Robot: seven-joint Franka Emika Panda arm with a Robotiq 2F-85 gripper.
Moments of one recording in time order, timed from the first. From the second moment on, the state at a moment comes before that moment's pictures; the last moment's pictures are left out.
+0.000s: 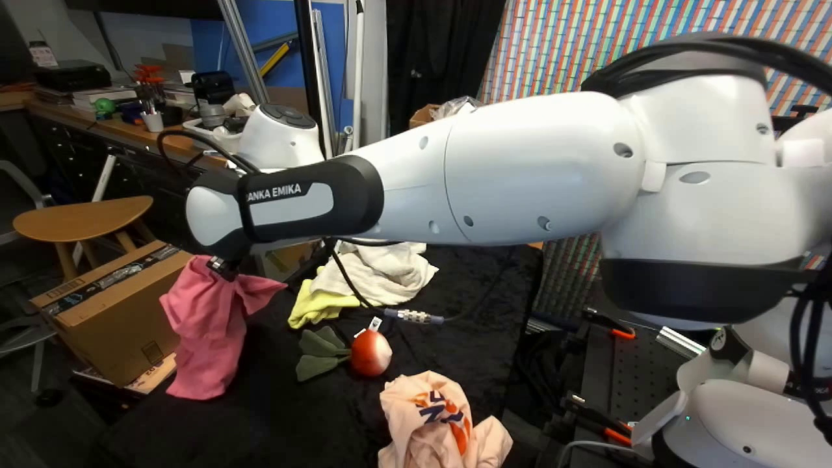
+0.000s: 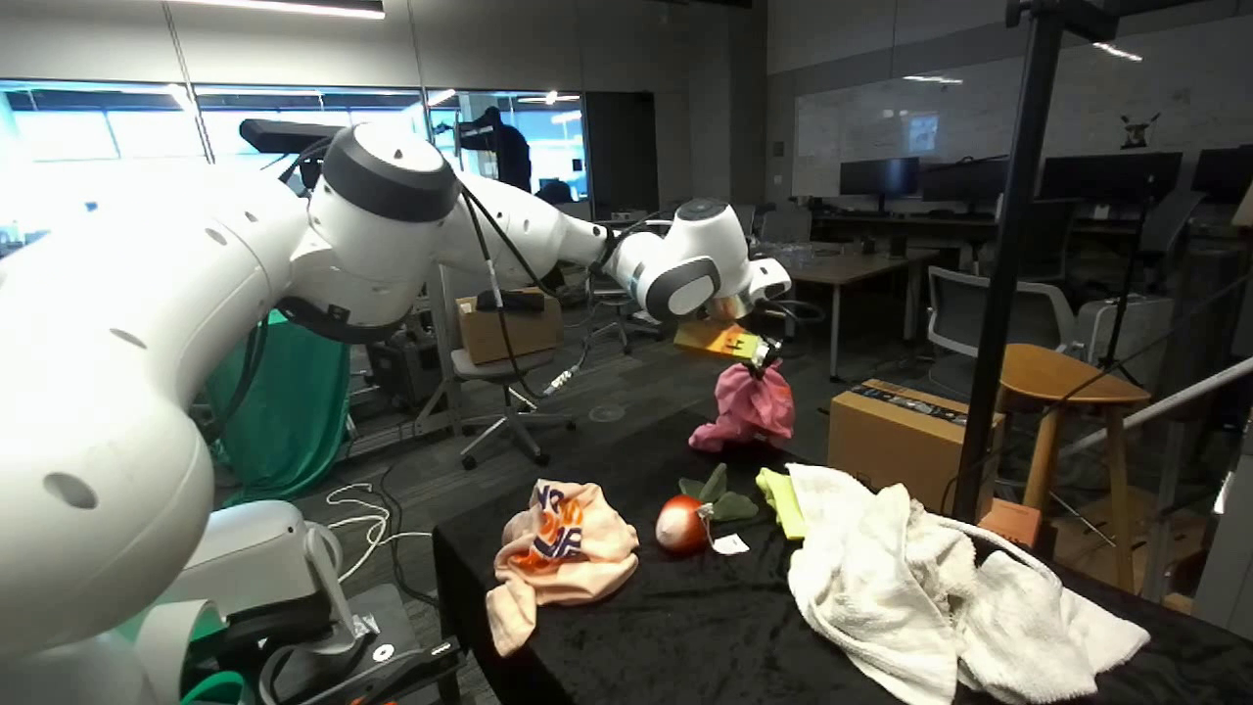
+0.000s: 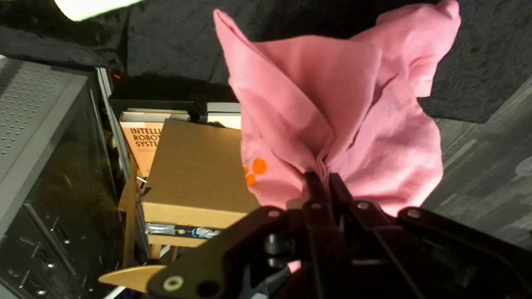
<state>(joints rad) -2.18 -1.20 2.17 -1.26 1.27 2.47 -0.52</state>
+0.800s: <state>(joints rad) -1.85 -0.96 2.00 -1.92 1.66 2.78 -0.66</state>
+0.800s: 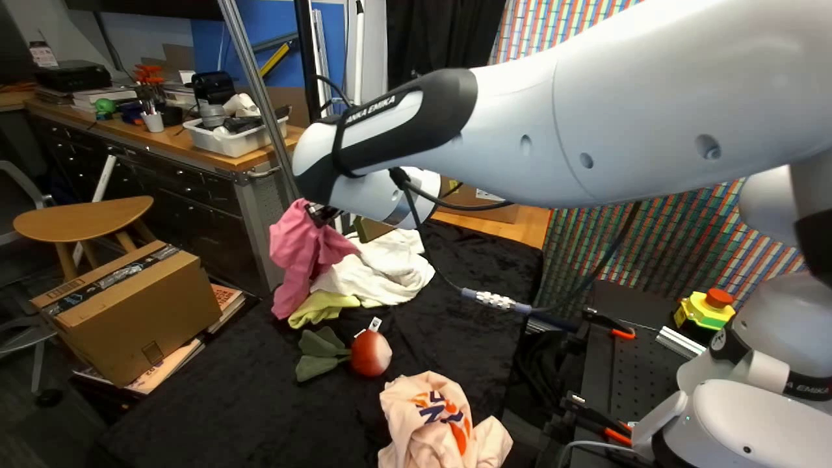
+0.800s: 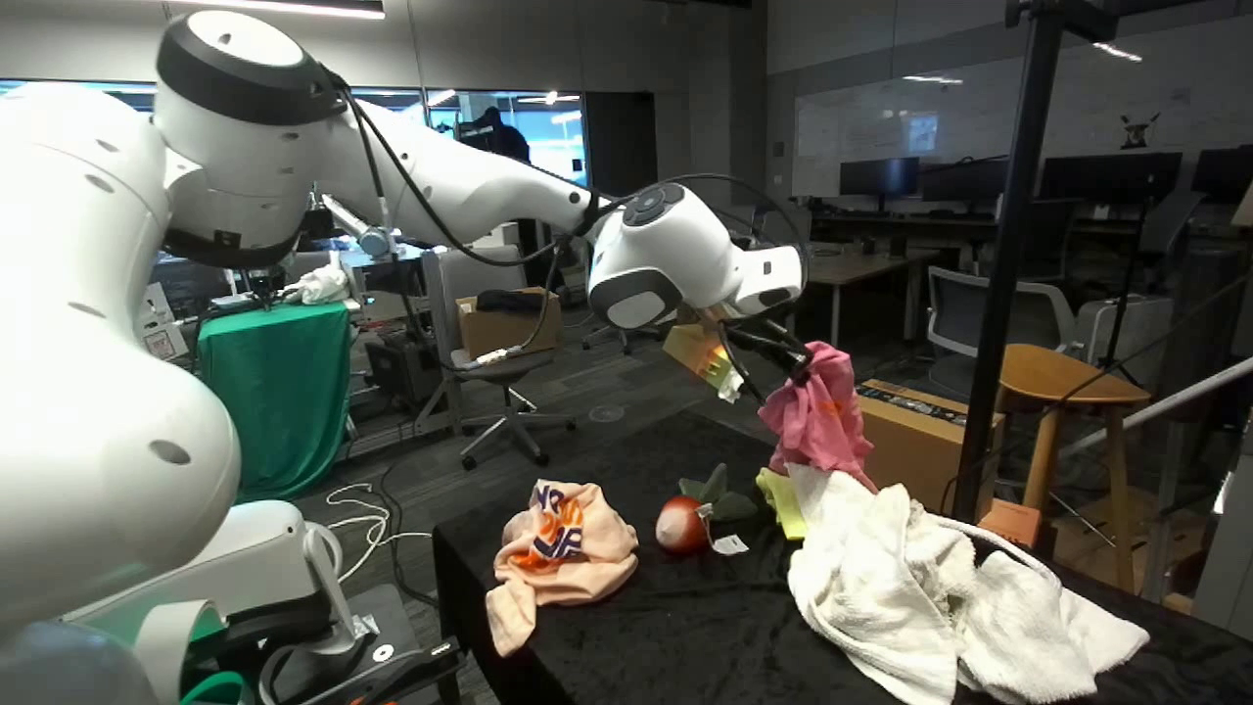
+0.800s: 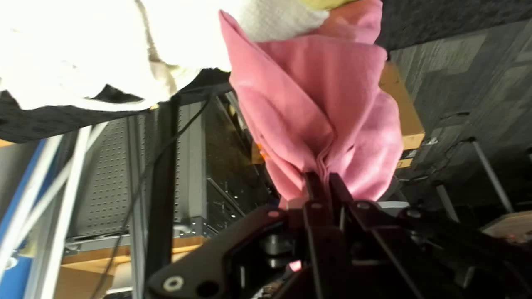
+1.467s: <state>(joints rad) -1.66 -0.86 1.83 -2.26 1.62 2.85 -0.58</state>
